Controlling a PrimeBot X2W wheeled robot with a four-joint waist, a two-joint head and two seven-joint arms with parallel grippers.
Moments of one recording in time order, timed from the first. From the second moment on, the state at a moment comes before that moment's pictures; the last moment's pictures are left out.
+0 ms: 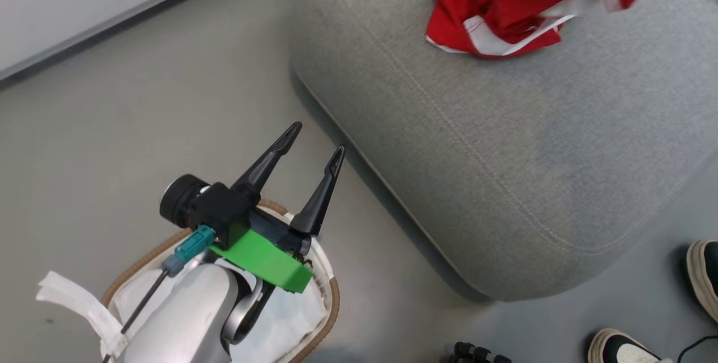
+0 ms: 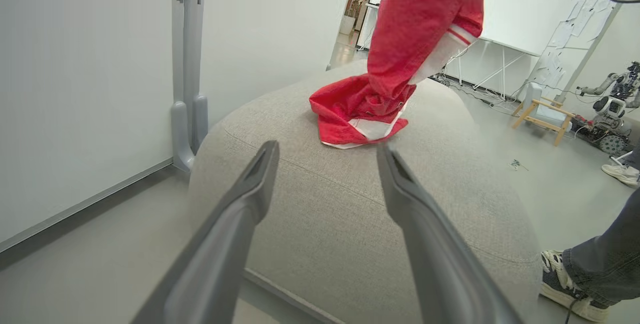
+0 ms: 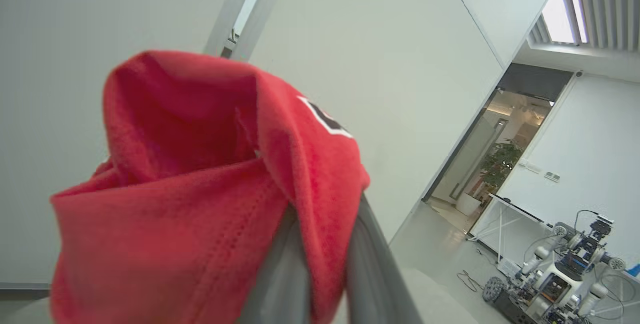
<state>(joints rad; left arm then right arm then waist) -0.41 0.28 -0.62 0.14 -0.47 -0.13 -0.26 -0.99 -0.40 0.02 0.42 0.08 0.13 -0.26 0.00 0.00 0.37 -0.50</state>
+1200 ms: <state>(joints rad) -0.45 0.29 -0.58 0.16 -0.48 -0.13 -0.26 -0.63 -0.20 -0.34 0.53 -0.08 0.13 -0.26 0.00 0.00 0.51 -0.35</state>
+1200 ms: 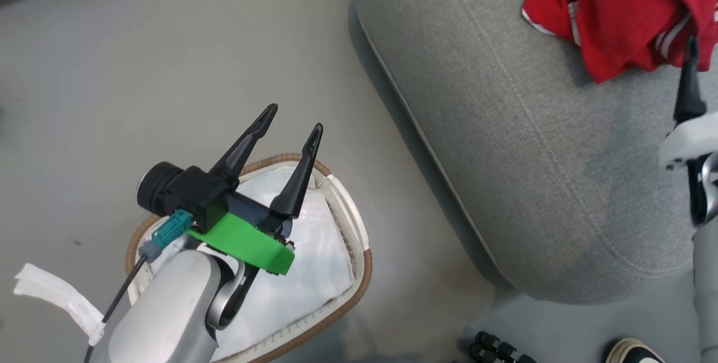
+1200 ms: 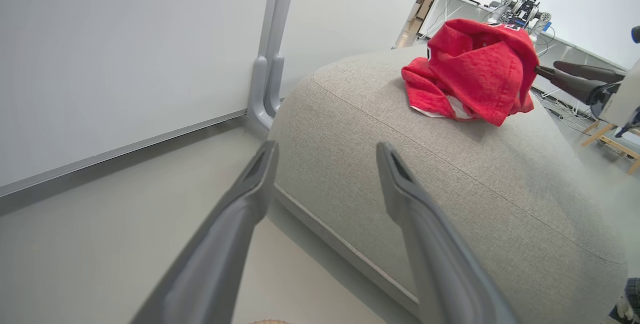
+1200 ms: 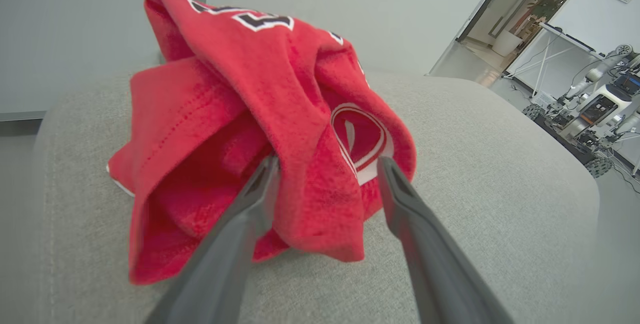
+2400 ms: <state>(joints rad) -0.15 0.09 -0.07 0.28 -0.21 -0.13 -0.26 -0.32 -0.05 0.01 0.32 0.10 0.13 -0.26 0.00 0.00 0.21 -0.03</state>
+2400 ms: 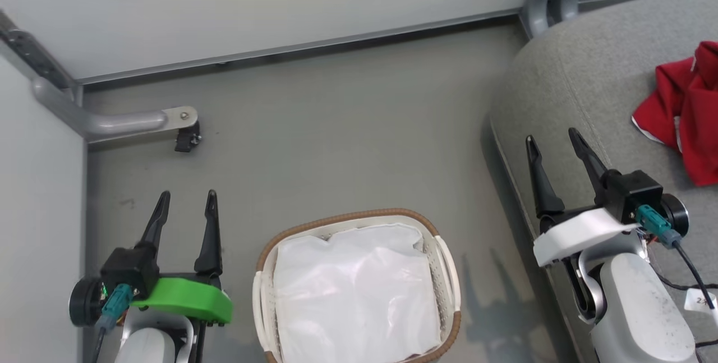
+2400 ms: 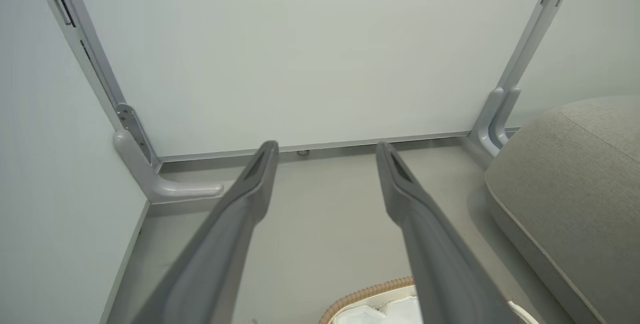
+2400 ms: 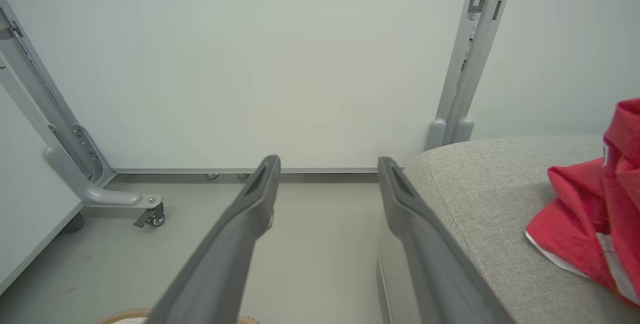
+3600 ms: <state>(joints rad) 0.04 0.04 0.00 0.33 -0.34 -0.13 -0.23 -0.07 -0.04 -0.02 0.36 0.30 0.13 -0.22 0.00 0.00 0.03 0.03</state>
